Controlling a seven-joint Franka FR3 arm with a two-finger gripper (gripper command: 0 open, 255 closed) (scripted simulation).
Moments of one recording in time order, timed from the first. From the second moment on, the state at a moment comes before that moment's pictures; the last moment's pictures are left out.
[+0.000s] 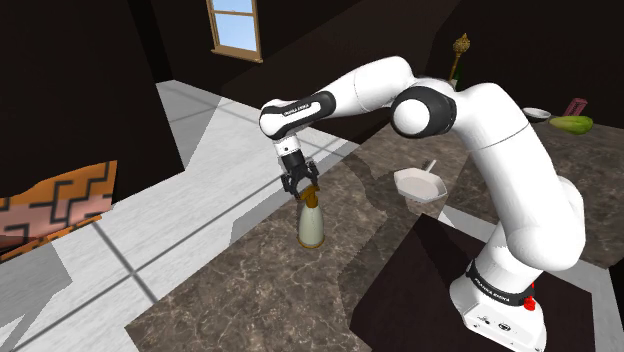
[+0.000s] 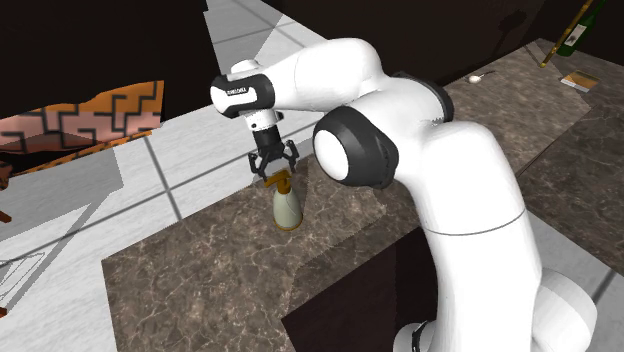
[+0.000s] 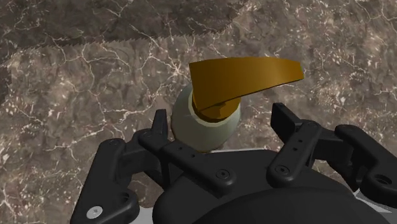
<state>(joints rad) 0.00 0.81 0.10 -1.28 0.03 1.49 0.14</state>
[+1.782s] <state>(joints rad) 0.00 0.76 0.10 -1.36 0.04 1.52 0.14</state>
